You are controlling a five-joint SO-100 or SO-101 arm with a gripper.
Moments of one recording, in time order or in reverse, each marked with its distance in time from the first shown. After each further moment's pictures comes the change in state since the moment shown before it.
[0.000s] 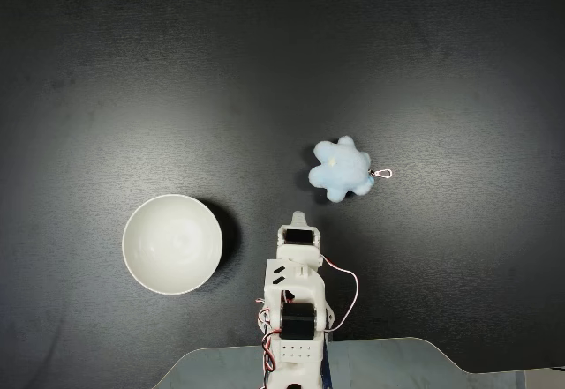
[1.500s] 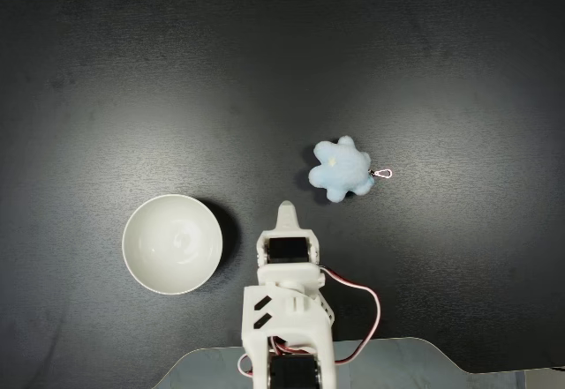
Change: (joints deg) arm -5.5 -47.0 -75.8 22.9 0.0
